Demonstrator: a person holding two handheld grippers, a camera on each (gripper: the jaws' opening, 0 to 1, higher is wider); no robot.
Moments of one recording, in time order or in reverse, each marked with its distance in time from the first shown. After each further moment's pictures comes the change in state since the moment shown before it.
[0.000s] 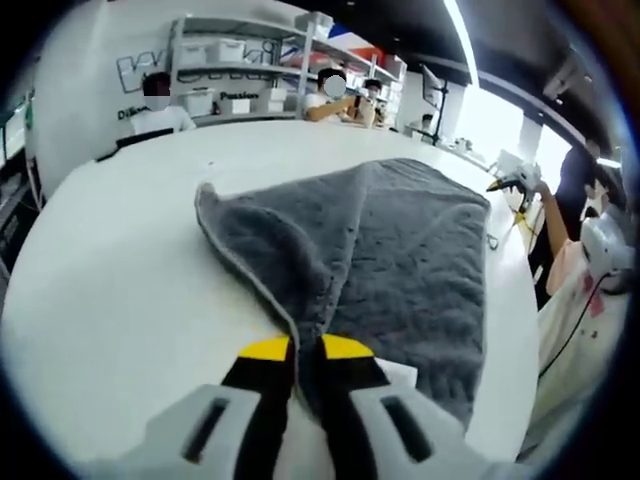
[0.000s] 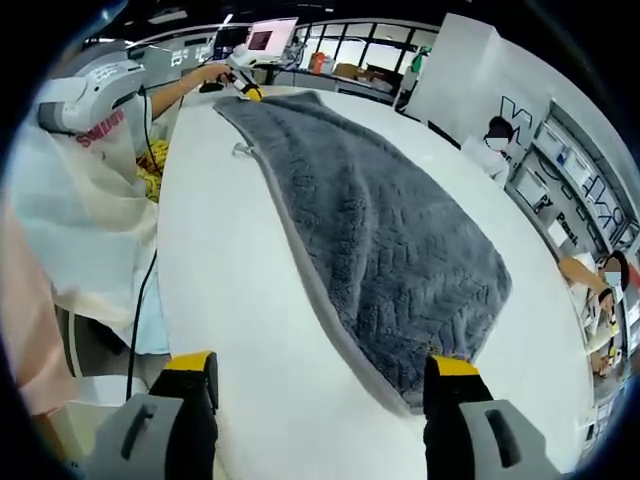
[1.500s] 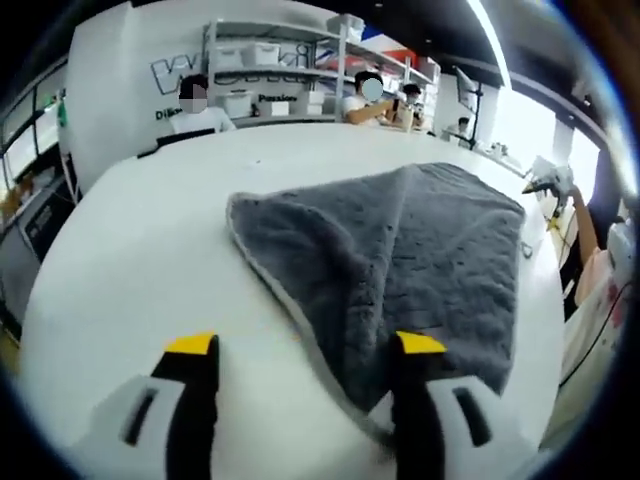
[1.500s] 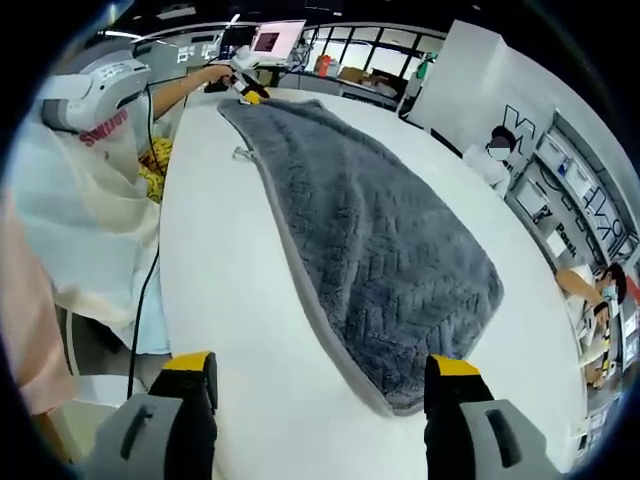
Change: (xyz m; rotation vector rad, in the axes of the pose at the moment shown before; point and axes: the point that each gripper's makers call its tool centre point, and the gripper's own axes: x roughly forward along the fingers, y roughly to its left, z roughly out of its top) left arm -0.017 0.031 -0.009 -0.041 -0.018 0.174; right arm -0.005 -0.003 0.012 -0.032 -0.011 -0.010
